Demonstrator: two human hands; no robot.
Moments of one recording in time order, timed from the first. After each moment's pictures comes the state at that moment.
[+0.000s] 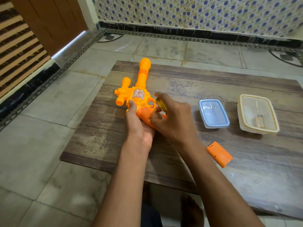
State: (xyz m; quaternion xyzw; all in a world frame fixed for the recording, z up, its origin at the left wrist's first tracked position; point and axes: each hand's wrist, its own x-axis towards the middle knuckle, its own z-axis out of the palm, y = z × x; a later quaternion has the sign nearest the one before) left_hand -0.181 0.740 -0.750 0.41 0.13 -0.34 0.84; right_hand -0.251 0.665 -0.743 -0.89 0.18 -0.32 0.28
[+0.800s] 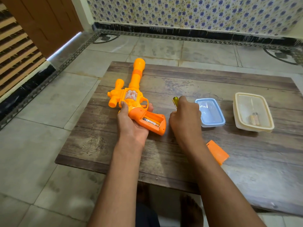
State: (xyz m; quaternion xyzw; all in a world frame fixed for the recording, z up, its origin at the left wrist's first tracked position) left_hand -0.173 0.739 -0.752 0.36 0.18 -0.32 0.86; right_hand -0.260 0.639 -0.751 -0.87 0.41 -0.17 0.20
